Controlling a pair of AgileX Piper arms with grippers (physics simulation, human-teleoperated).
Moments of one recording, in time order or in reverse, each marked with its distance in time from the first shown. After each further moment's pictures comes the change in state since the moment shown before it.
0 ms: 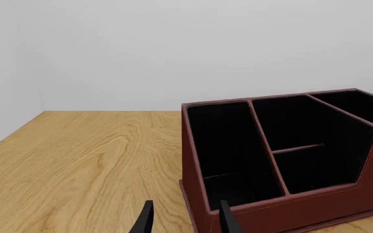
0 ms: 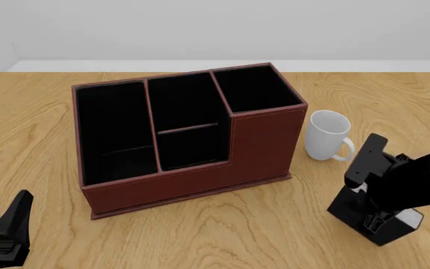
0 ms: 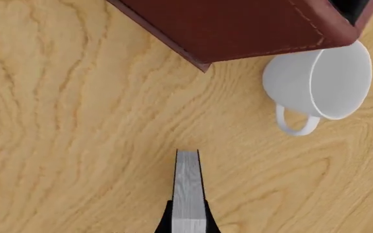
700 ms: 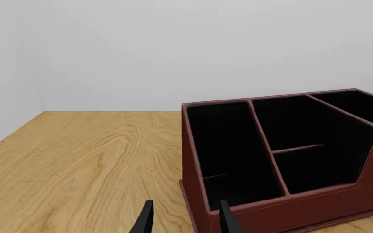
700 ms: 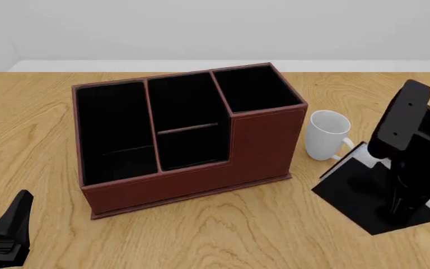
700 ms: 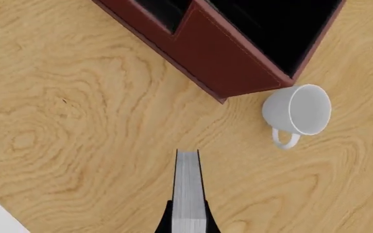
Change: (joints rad) left arm 0.000 0.000 0.000 0.000 0.000; right arm 0.294 -0.194 -0.330 0.397 0.235
